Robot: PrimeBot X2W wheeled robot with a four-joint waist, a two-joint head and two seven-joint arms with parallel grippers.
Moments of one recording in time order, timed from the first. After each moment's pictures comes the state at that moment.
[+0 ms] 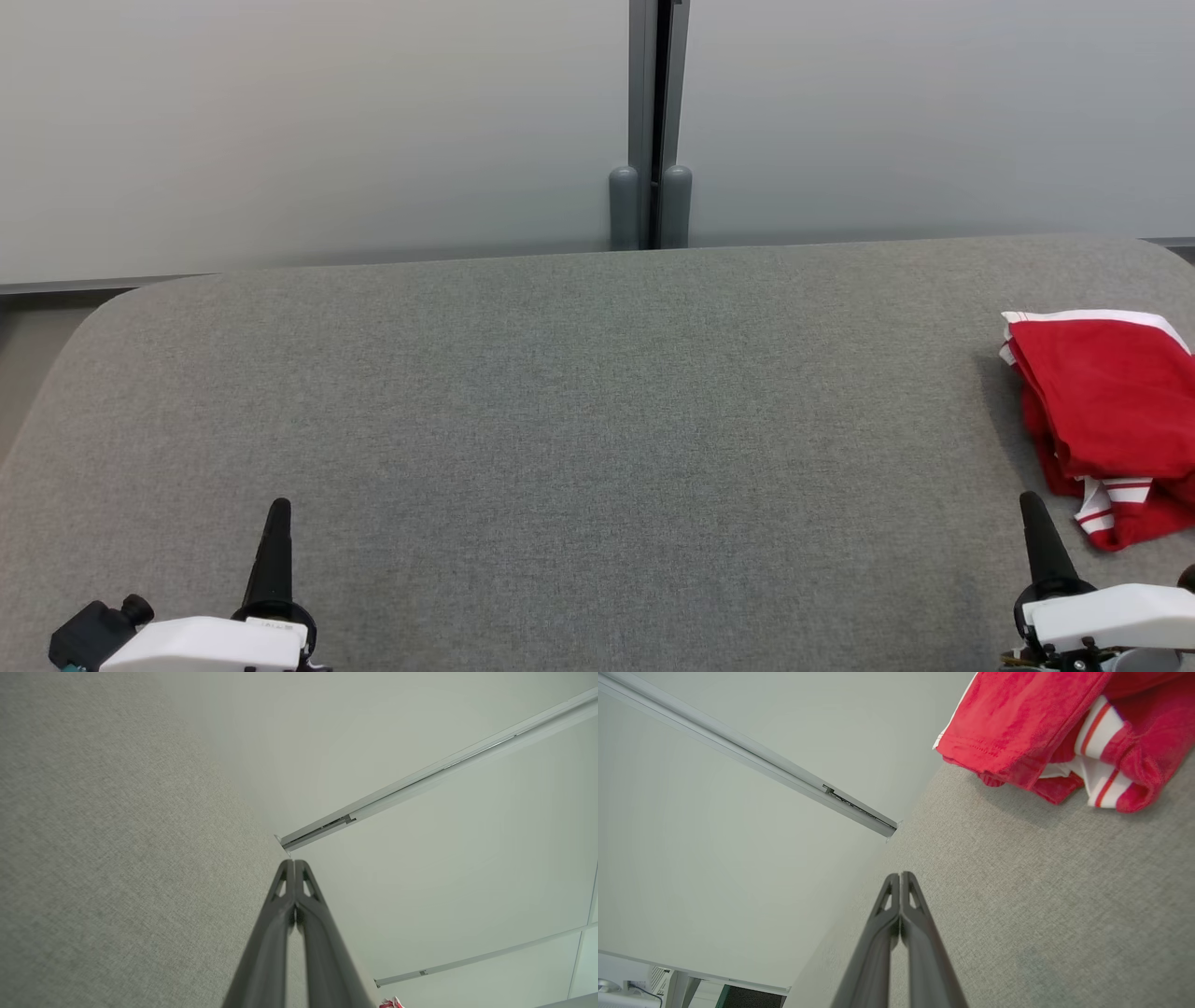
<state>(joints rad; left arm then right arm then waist) 0.01 0.05 0.03 0.25 -1.16 -0.12 -0.03 -0.02 -0.04 -0.08 0.25 1.05 0.13 -0.02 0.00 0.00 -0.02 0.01</state>
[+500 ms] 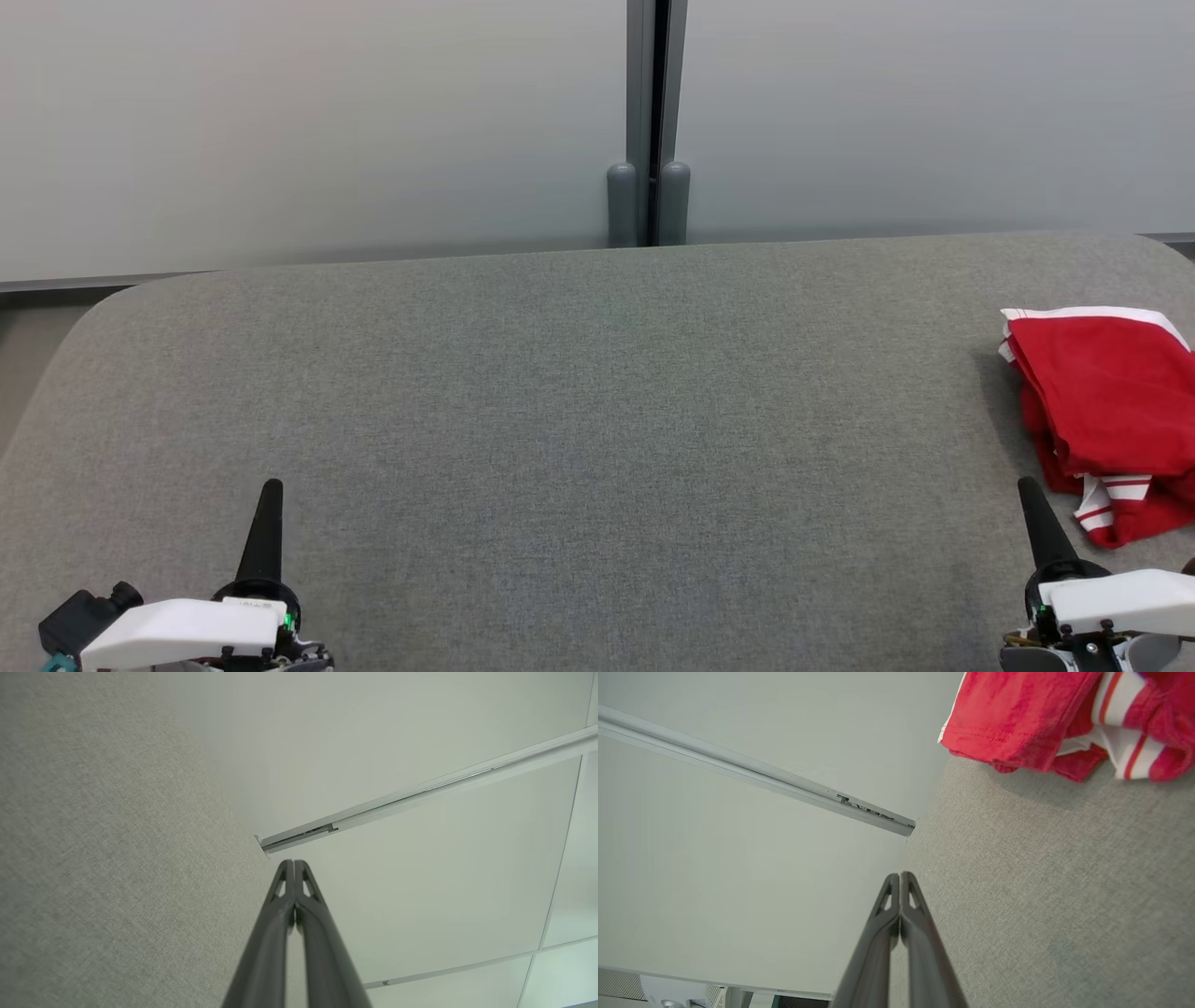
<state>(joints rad) -0.02 0.05 0.05 0.25 -1.29 -0.12 0.01 -0.04 -0.04 -0.09 0.25 1.21 0.13 0.02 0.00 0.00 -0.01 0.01</state>
